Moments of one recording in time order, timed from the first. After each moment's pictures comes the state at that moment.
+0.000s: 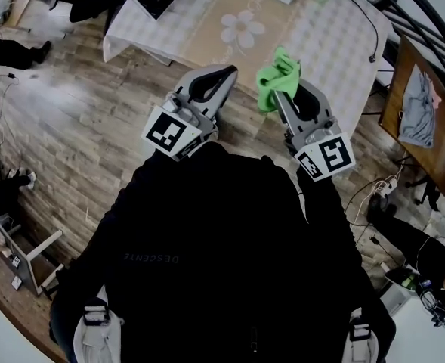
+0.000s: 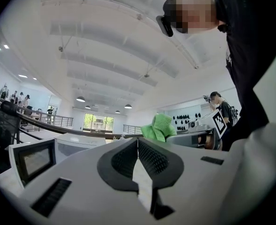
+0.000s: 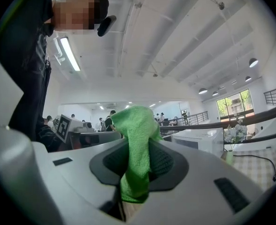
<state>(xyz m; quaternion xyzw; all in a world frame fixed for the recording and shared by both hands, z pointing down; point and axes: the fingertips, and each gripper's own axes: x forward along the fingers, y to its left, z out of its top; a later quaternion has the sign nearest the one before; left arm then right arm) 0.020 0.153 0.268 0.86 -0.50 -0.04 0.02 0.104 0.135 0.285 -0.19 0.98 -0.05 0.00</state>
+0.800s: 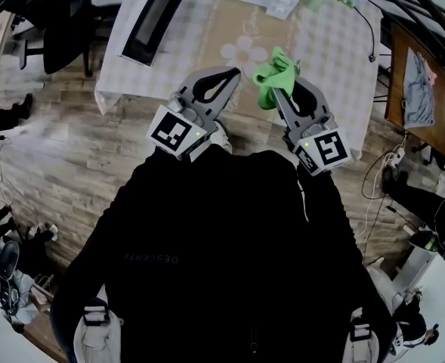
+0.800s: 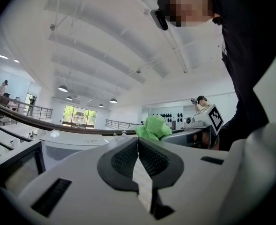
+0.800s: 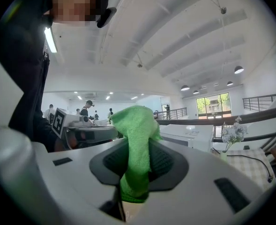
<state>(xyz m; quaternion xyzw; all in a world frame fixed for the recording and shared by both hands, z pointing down) -0.091 0.015 0.291 0.92 -0.39 -0.01 0.04 -0.014 0.008 0.307 -0.31 0.95 -0.06 -0.05</state>
